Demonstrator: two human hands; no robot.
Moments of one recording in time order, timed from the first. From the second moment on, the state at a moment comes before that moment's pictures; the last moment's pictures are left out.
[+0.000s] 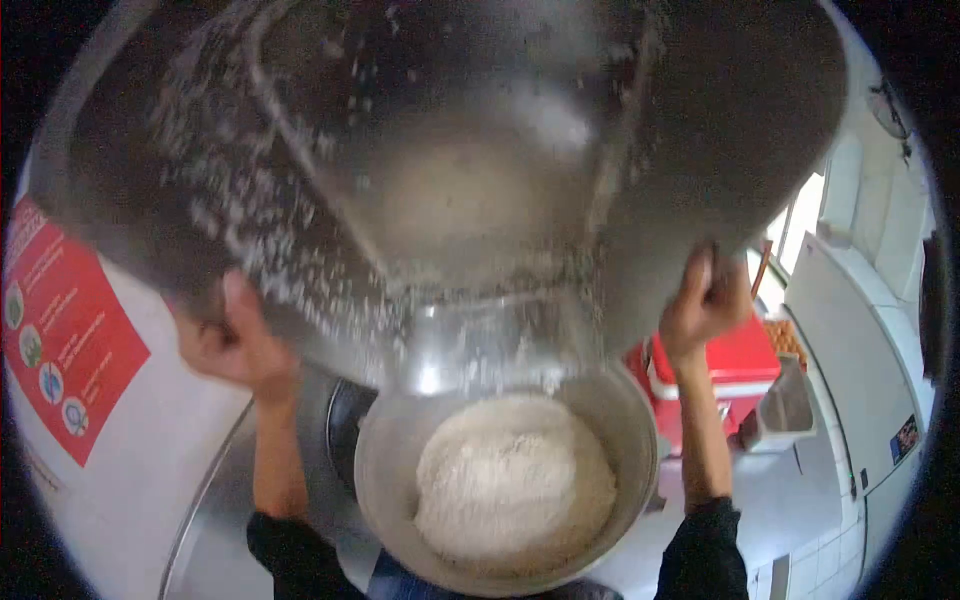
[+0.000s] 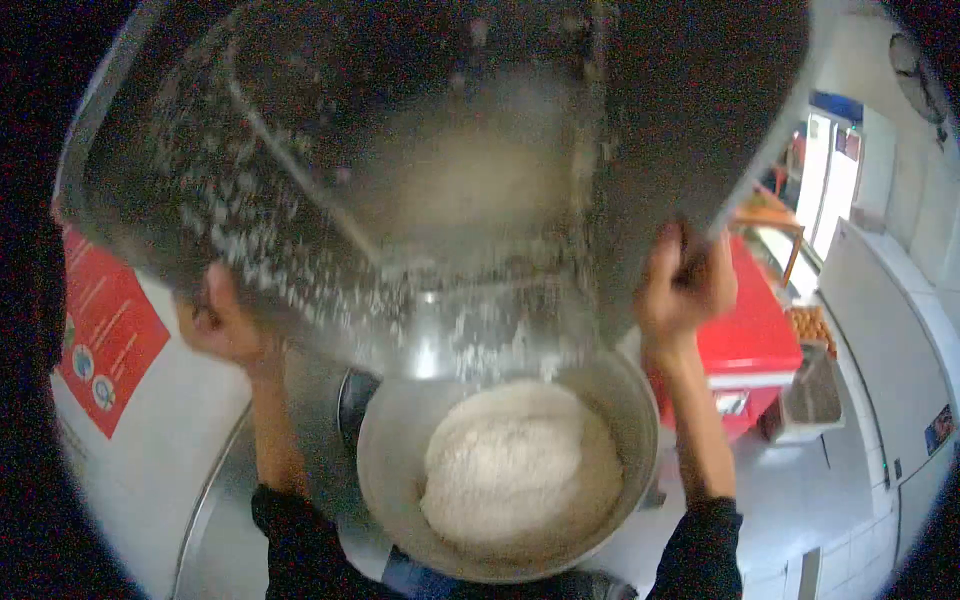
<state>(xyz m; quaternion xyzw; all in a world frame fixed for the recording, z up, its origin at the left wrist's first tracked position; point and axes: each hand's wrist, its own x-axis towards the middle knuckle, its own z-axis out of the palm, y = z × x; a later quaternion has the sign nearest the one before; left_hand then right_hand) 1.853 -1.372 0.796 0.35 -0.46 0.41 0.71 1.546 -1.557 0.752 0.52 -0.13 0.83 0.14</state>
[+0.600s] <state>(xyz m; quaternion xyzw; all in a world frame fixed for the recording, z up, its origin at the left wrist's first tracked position) 1.820 -1.364 0.769 0.38 -0.47 0.45 0.66 1.528 -1.532 0.709 0.48 -0.17 0.86 0.03</state>
